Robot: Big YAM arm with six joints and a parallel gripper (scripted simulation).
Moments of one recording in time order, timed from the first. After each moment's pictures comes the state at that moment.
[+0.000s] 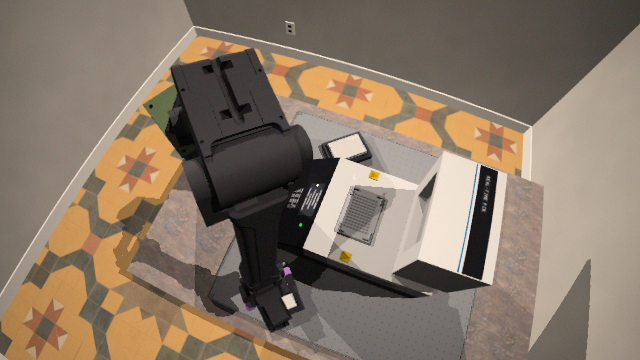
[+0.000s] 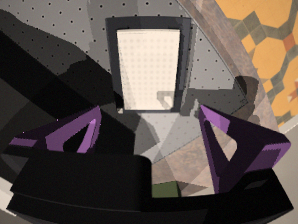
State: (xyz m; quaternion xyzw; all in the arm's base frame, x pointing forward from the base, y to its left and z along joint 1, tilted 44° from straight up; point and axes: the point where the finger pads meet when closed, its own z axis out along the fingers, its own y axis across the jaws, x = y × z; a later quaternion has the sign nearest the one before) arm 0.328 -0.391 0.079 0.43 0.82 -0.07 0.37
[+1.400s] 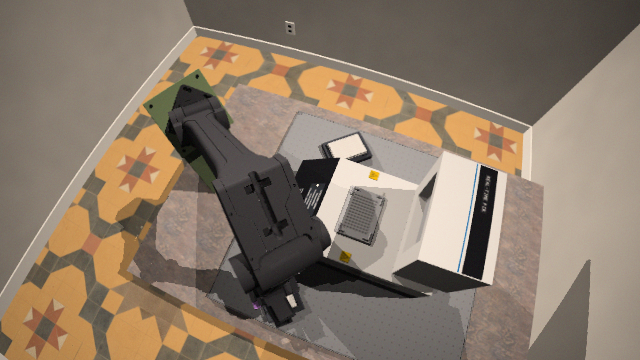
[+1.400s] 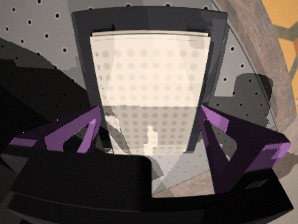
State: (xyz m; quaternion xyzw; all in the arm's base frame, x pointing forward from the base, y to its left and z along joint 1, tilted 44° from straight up) arm 0.382 -0.428 0.005 0.43 0.82 -0.06 0.37
